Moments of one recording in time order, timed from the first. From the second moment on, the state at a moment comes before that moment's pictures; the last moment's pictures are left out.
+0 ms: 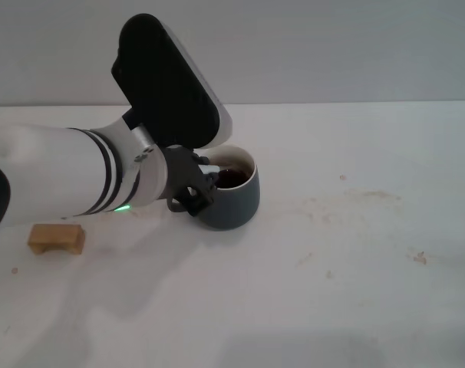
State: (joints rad) left arm -0.34 -2.06 -1.24 -1.77 2.85 -1.09 0.47; right arm 0.21 2.08 0.79 0.20 -1.97 -1.23 0.06
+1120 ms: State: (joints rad) left arm -0.29 -2.06 -1.26 -1.79 2.85 -1.14 0.48; right arm 0.22 2.08 0.79 0.20 -1.98 -1.23 0.06
